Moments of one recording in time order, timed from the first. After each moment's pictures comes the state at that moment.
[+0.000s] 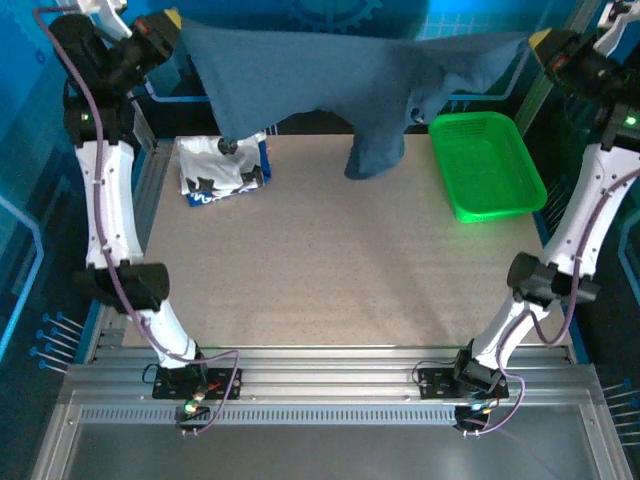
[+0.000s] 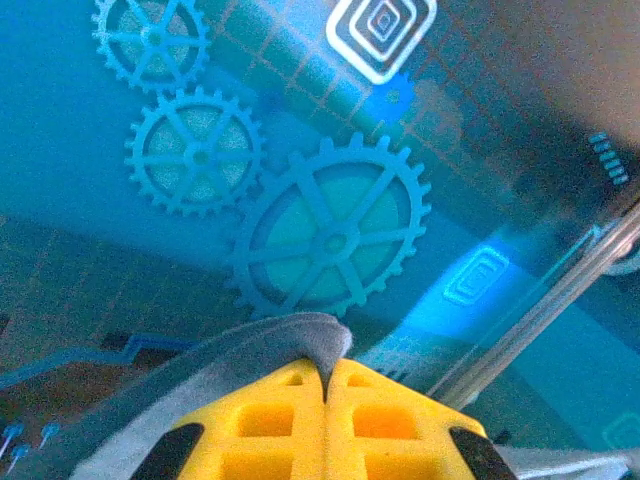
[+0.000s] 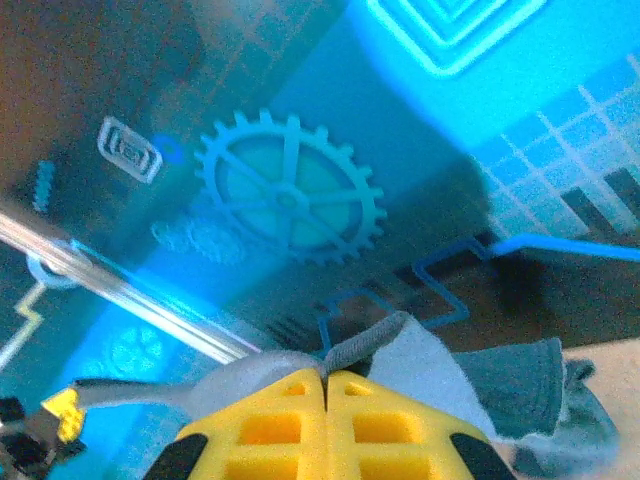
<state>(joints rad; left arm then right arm) 0.20 1.77 2.27 -0.36 0.60 -0.69 -0.42 1.84 2.57 -0.86 -0.89 0.73</state>
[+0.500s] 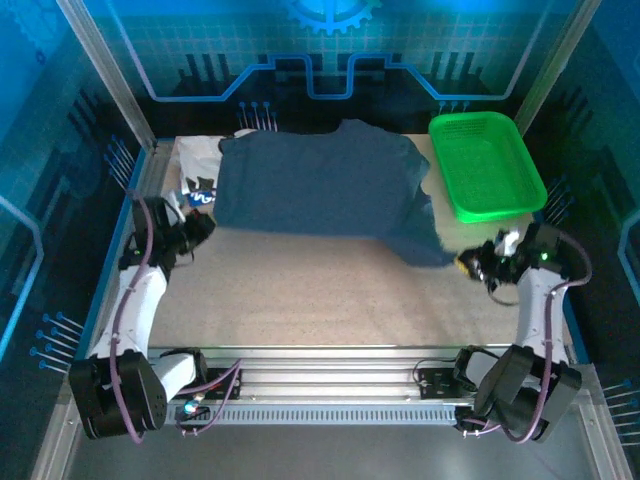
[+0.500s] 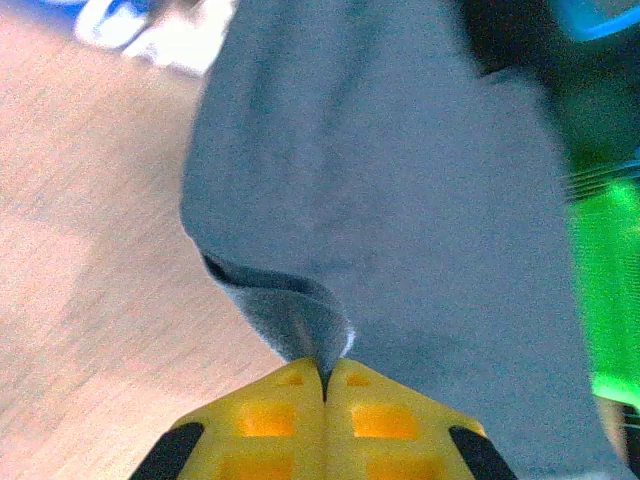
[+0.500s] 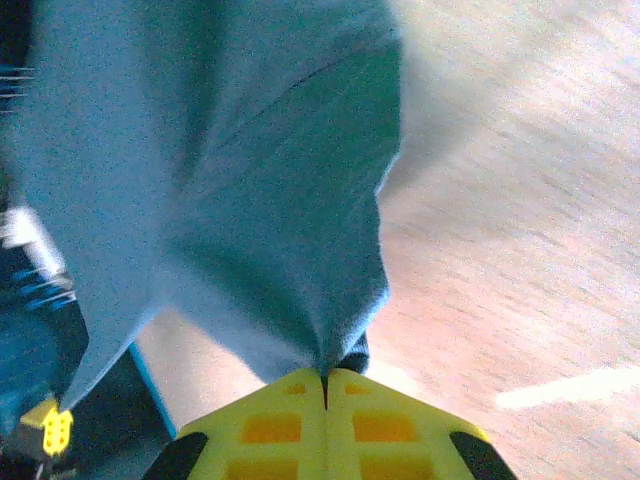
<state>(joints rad) 0.22 1.08 0.70 -0.37 0.39 -0.59 -0.52 1.07 0.72 -0.92 -0.71 0.43</state>
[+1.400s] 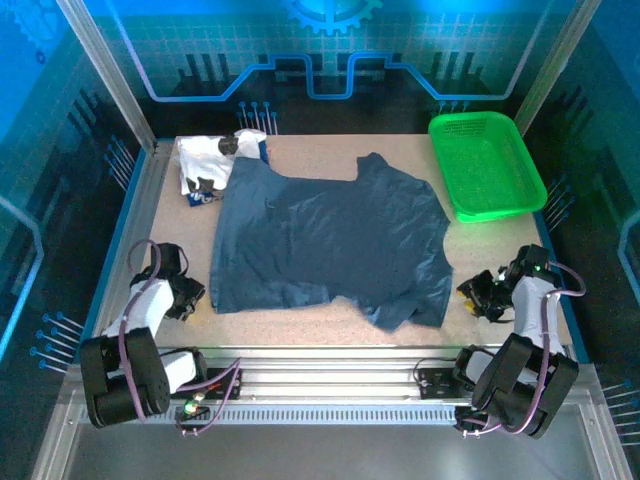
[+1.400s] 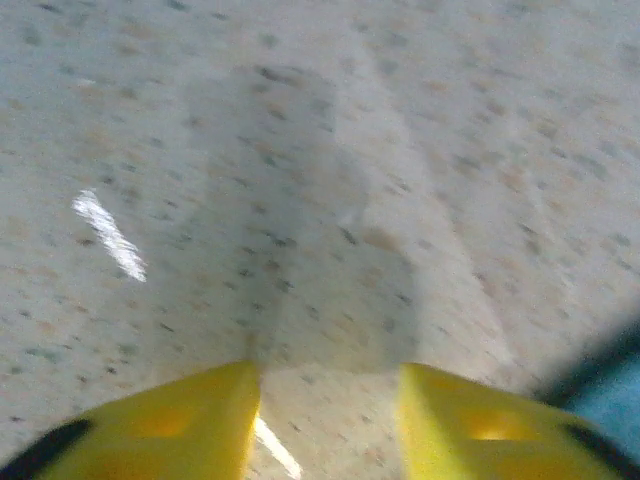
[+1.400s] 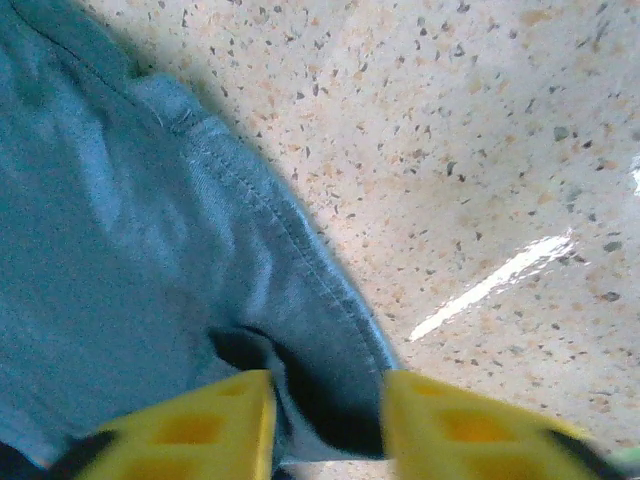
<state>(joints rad) 0.31 1.17 0.49 -0.64 -0.02 -0.85 -0.53 1.09 0.63 -0.98 -0.44 0.49</state>
